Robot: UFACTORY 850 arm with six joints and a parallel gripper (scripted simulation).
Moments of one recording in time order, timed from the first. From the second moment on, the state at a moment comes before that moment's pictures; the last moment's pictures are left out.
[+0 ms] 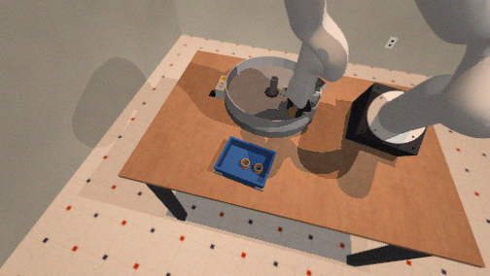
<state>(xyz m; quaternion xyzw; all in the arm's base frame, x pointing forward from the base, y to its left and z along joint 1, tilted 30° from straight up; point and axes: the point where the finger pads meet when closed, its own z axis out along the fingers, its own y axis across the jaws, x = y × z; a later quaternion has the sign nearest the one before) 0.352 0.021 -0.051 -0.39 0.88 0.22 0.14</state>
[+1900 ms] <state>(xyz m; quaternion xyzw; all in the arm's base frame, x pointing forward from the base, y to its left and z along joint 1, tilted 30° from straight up) 0.350 0.010 -0.033 -0.39 0.88 0.22 0.14</state>
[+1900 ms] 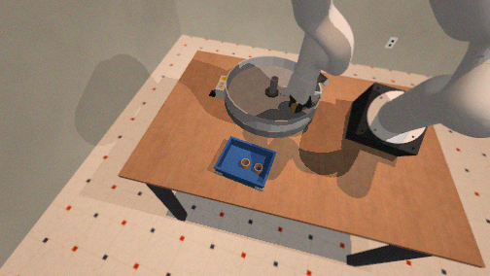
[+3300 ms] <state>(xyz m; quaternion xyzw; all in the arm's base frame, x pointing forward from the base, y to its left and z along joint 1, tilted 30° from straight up) 0.343 -0.036 0.048 -0.39 0.88 0.22 0.14</state>
